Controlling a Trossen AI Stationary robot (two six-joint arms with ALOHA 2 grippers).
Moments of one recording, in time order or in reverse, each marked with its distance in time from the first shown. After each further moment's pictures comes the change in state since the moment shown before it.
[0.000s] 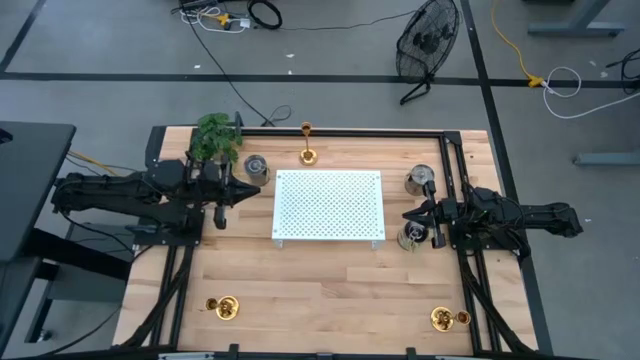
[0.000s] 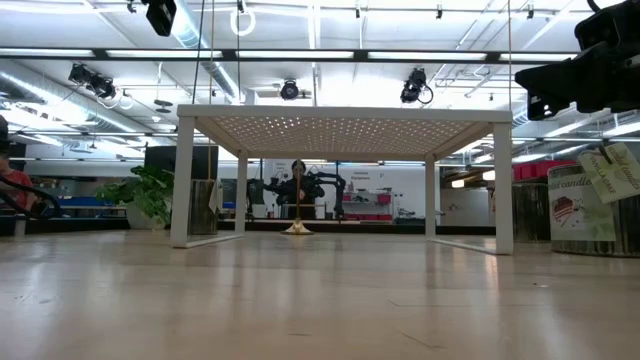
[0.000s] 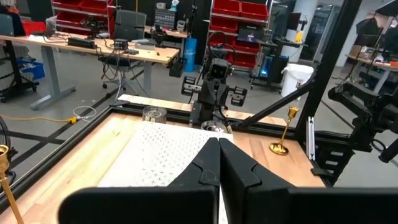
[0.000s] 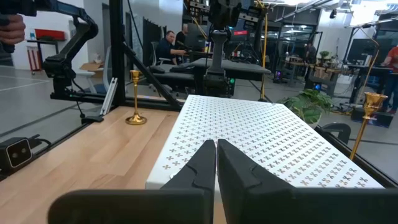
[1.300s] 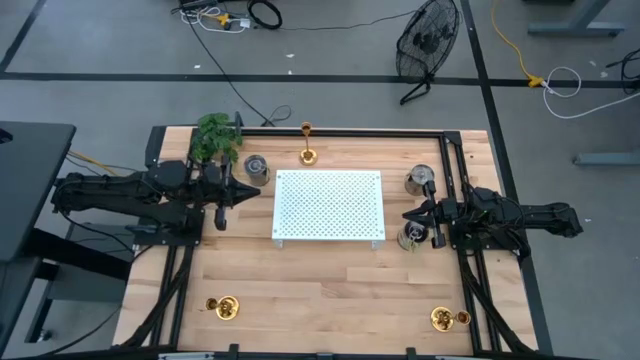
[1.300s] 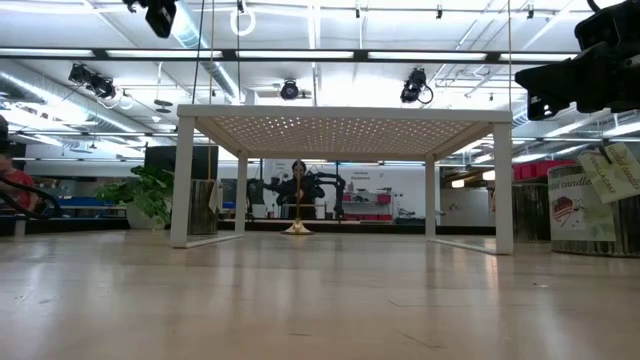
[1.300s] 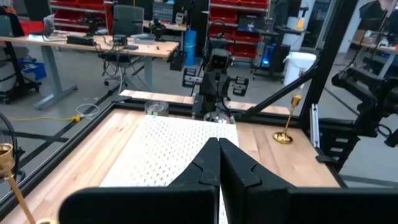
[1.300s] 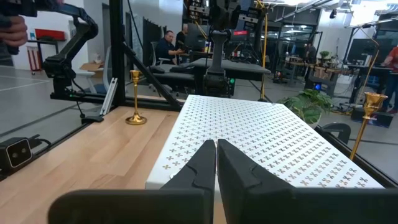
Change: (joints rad) left arm 0.000 0.000 0.000 -0.040 0.001 0.042; right arm 0.000 0.000 0.000 0.000 0.000 0.000
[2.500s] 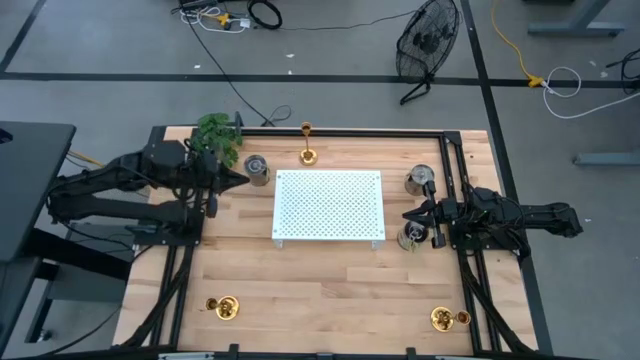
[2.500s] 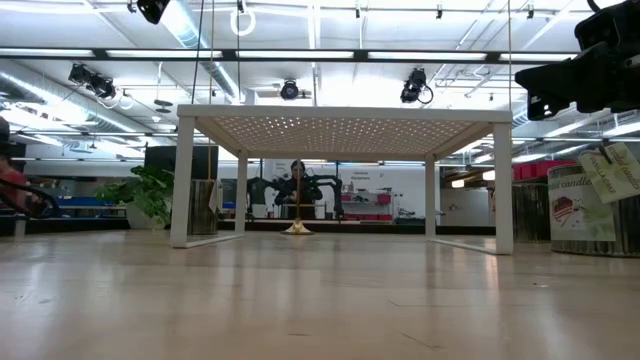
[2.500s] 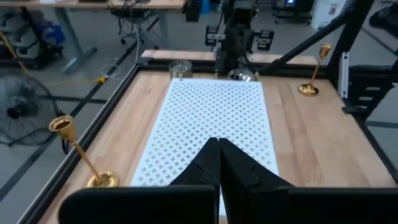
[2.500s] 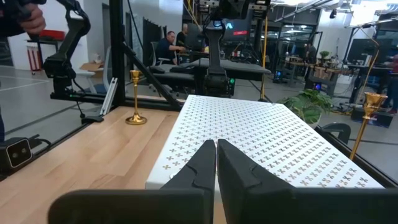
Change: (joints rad) left arm 0.169 0.074 0.301 -0.481 0.098 0.121; right arm 0.000 0.000 0.000 0.000 0.000 0.000
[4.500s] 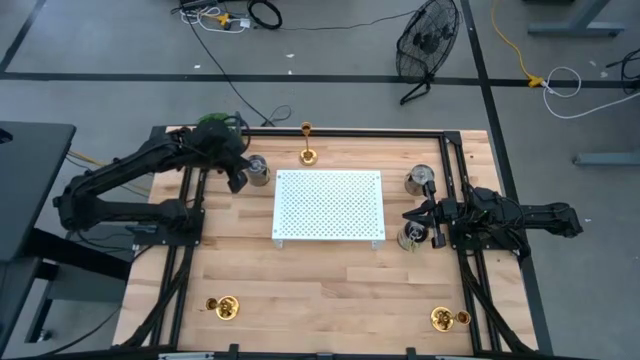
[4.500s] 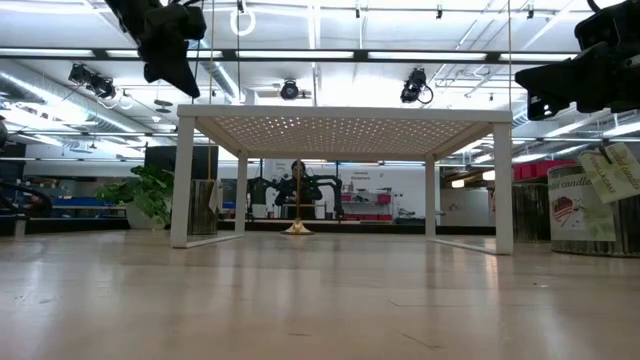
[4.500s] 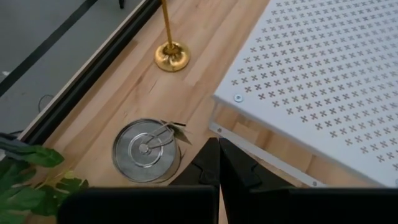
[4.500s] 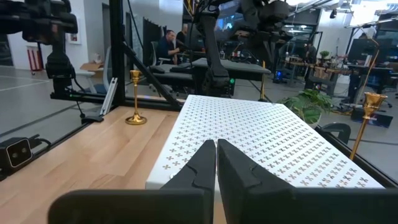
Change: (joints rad) left arm 0.376 0.289 0.059 -0.266 0.027 -0.052; right arm 0.000 0.000 0.000 0.000 0.000 0.000
